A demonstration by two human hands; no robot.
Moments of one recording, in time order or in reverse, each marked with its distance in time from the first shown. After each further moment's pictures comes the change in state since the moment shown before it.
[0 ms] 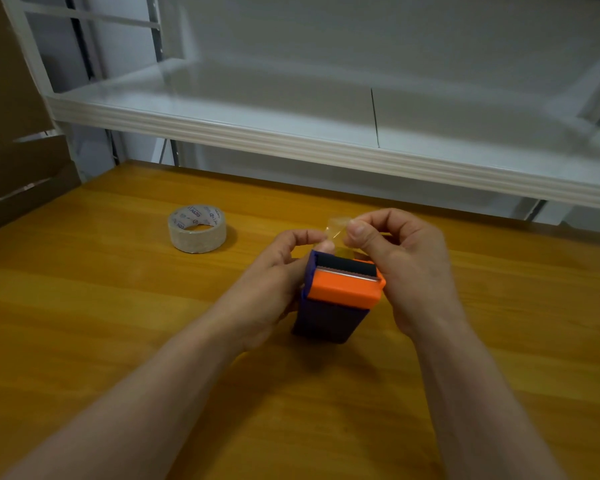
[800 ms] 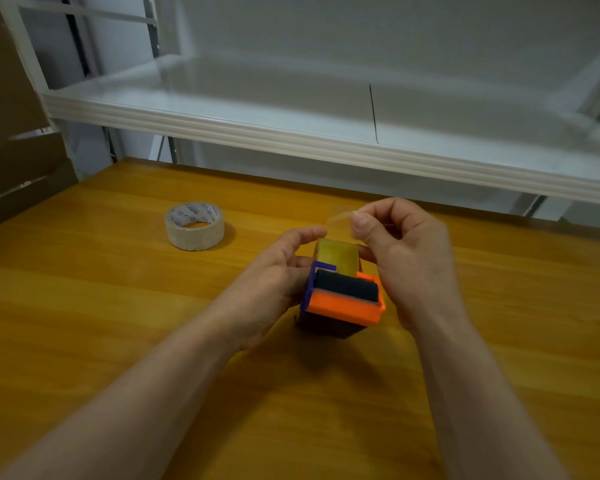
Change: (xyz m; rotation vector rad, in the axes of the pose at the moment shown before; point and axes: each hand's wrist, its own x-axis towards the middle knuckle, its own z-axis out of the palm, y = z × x) left_hand -0.005 0.005 0.002 0.072 -0.011 0.007; right_hand -0.002 -0.003 0.000 -0.073 0.021 -0.065
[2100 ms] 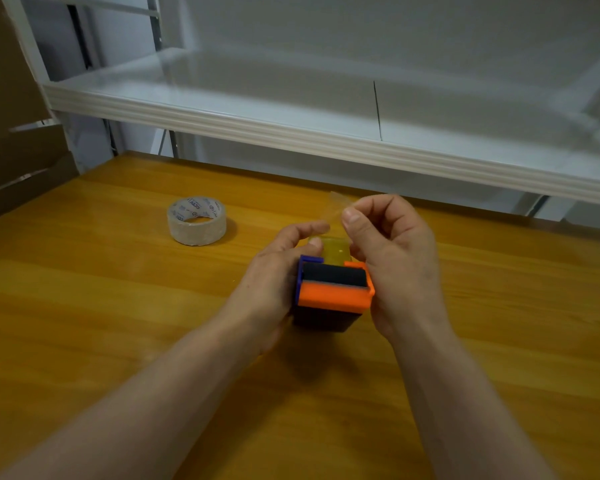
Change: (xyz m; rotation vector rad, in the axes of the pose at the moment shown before) left_hand -0.003 0.000 0.013 -0.220 0.169 -0.014; right_hand -0.011 -0.004 0.019 0.245 0.013 0.038
